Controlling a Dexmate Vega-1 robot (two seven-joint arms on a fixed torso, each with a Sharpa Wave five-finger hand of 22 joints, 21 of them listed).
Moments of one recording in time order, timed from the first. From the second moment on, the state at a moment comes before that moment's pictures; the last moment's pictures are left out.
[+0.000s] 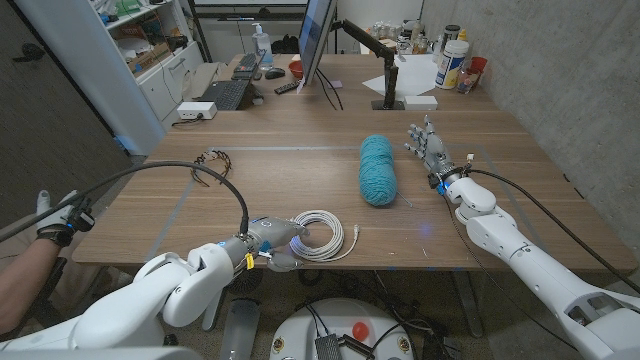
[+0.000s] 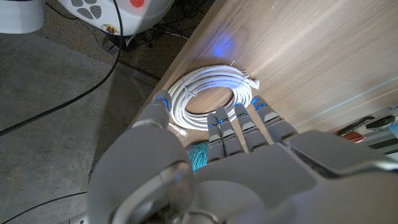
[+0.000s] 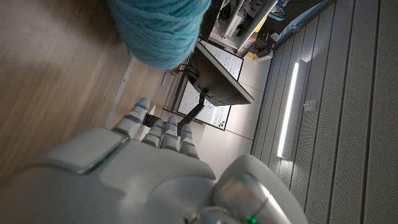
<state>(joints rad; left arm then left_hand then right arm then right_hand) 1.54 1.26 0.37 -2.63 0.85 0.62 -0.30 0.64 -0.07 0.50 -0.15 0.20 0.19 -0.03 0.32 0.30 0.20 -0.11 0.36 0.41 0.19 -0.04 0.27 0.30 0.19 0.04 0.23 0.19 -0.82 -0.53 -0.40 -1.28 0.60 0.30 0.06 0.03 0.08 -0.06 0.15 0.28 0.04 0.03 0.19 0.19 0.08 0.08 0.19 0.20 -0.06 -0.01 0.19 0.20 0.16 0.06 0.18 0.17</state>
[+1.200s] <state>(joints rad) 1.55 1.15 0.42 -2.59 1.05 0.62 -0.33 0.66 -0.07 0.49 -0.16 0.20 0.21 -0.03 0.34 0.30 0.22 -0.12 0.38 0.42 0.21 -0.04 0.28 0.32 0.21 0.04 0.23 0.20 -0.82 -0.53 -0.39 -1.28 0.61 0.30 0.06 0.03 0.08 -0.06 0.15 0.28 0.04 0.03 0.19 0.19 0.08 0.08 0.19 0.20 -0.06 -0.01 0.19 0.20 0.16 0.06 0.18 0.17</state>
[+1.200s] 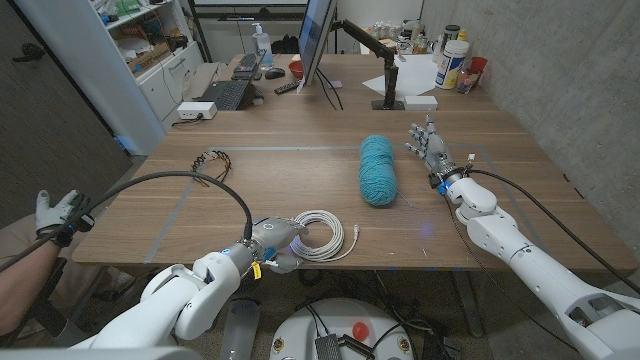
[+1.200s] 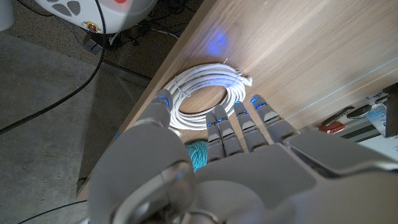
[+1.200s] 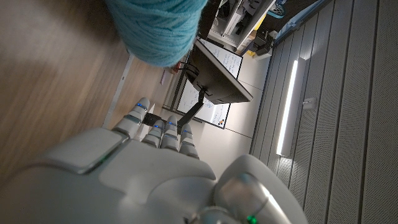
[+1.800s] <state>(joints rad) 1.53 1.09 0.44 -2.57 1.14 0.57 -0.38 0.66 -0.07 0.49 -0.15 0.20 0.21 -0.03 0.34 0.31 0.22 -0.12 0.38 0.43 0.21 -0.04 0.28 0.32 0.21 0.04 0.23 0.20 -0.83 -0.54 -0.39 -1.29 0.61 0.31 0.06 0.03 0.08 -0.06 0.15 0.28 0.04 0.03 0.19 0.19 0.08 0.08 0.19 0.20 -0.06 -0.01 0.19 0.20 0.16 0.06 0.18 0.17</state>
